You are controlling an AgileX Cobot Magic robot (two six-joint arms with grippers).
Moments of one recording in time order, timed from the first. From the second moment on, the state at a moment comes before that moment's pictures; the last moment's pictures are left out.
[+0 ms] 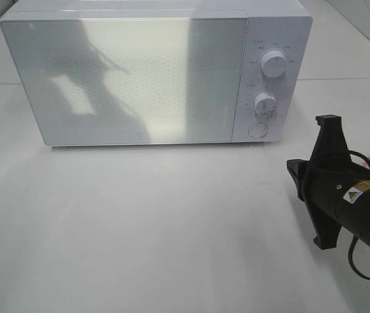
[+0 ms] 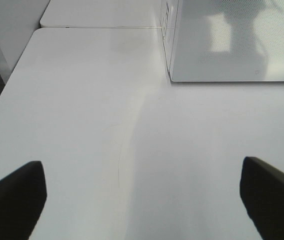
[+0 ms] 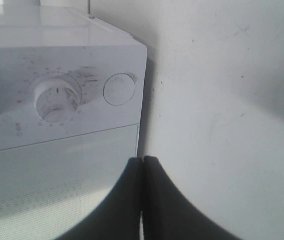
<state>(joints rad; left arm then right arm) -0.01 0.00 -0.50 -0.05 1.04 0.02 0.66 1.66 -0.28 0.64 -0.95 1.34</state>
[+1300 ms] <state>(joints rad) -0.01 0.00 -0.50 -0.05 1.04 0.02 0.42 2.03 -0.71 0.42 -0.87 1.34</state>
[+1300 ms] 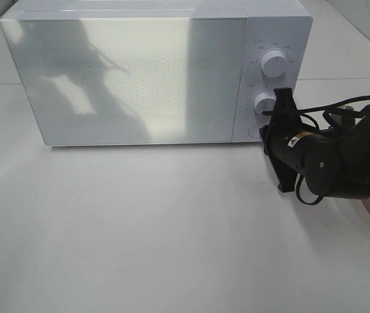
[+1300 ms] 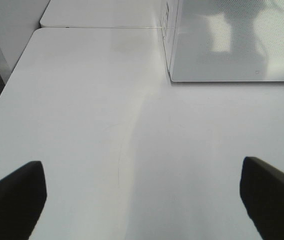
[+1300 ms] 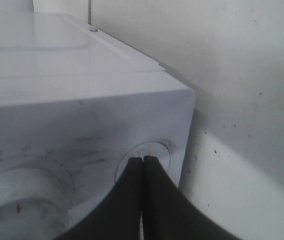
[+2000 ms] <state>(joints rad) -0.01 0.00 -0.50 -0.05 1.04 0.02 0.39 2.10 -0.78 0.38 -0.89 1.39</state>
